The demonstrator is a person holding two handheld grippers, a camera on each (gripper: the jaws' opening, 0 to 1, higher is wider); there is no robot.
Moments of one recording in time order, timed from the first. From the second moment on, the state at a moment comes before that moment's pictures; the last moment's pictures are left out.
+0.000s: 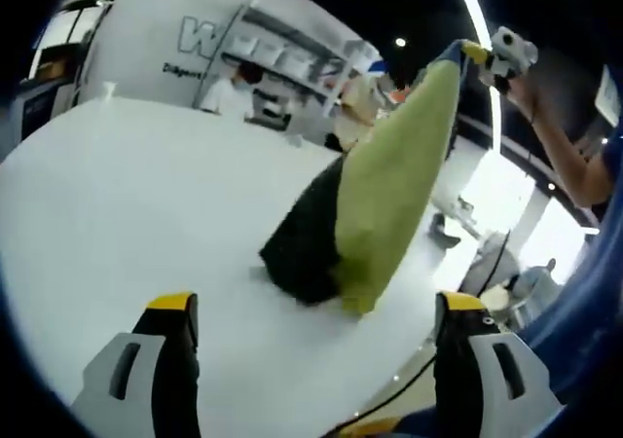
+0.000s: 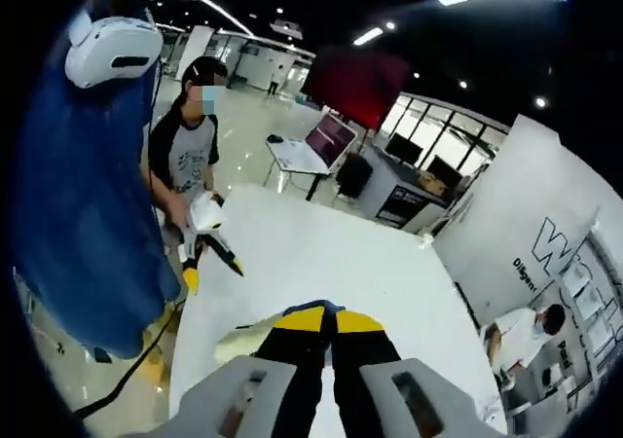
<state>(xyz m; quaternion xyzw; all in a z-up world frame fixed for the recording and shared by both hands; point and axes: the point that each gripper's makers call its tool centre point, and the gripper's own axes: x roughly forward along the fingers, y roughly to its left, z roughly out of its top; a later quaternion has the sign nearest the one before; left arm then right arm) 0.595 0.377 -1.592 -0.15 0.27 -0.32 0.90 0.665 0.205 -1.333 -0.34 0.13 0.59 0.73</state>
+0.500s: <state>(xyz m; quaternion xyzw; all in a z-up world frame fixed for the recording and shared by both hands) 0.624 0.340 -1.602 -0.11 0.29 -0.38 0.87 0.560 0.170 -1.489 -0.26 0.31 0.61 0.68</state>
